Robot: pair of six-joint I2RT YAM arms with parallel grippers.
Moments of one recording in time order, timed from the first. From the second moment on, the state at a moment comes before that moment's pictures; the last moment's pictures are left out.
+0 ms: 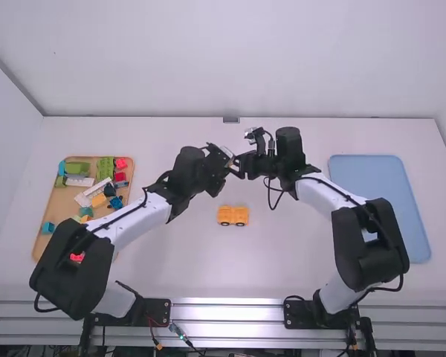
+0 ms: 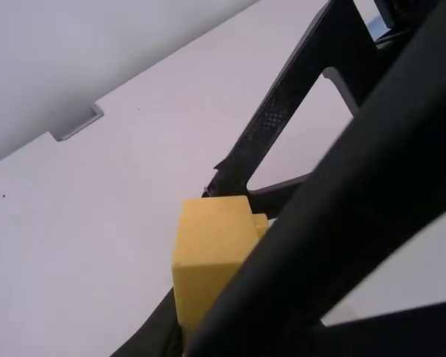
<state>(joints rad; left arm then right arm) -0.46 1.53 0.85 0.14 0.19 0.20 0.31 1.73 0.99 0.18 -0.92 0.32</state>
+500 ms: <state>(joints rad) -0.46 1.53 0.85 0.15 0.19 0.20 0.31 1.73 0.99 0.18 -0.90 0.31</state>
